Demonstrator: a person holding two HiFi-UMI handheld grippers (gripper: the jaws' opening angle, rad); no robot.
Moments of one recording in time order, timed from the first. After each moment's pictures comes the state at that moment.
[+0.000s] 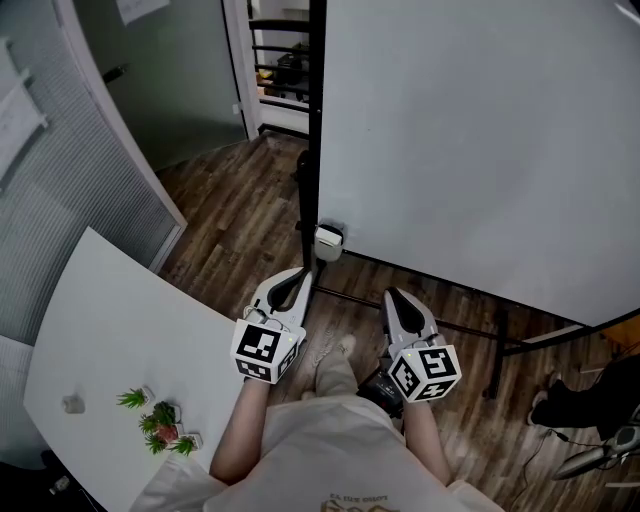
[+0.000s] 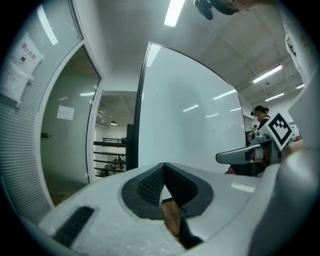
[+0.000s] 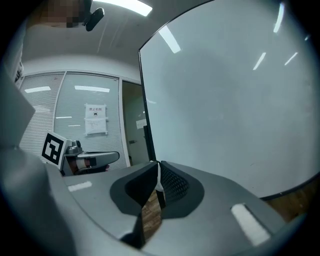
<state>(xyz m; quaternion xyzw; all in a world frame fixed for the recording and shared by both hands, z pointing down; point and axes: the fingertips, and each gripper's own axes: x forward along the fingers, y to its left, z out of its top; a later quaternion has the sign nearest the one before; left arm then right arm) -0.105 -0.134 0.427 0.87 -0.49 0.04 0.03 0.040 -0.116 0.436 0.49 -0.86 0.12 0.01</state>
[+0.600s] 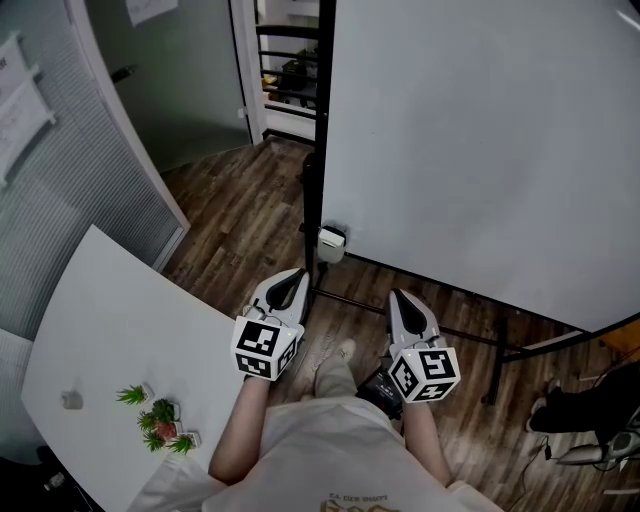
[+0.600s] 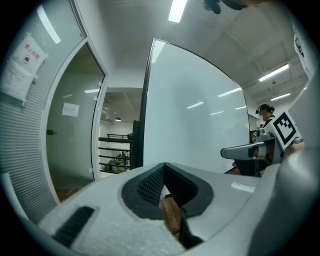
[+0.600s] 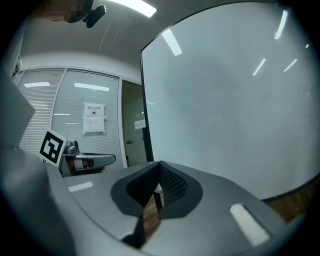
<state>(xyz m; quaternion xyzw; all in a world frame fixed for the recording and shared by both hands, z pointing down) -0.117 -0.130 0.432 0.86 -0.51 0.05 0.06 0.043 -0.112 0.429 0.51 -0.85 0.11 0.01</state>
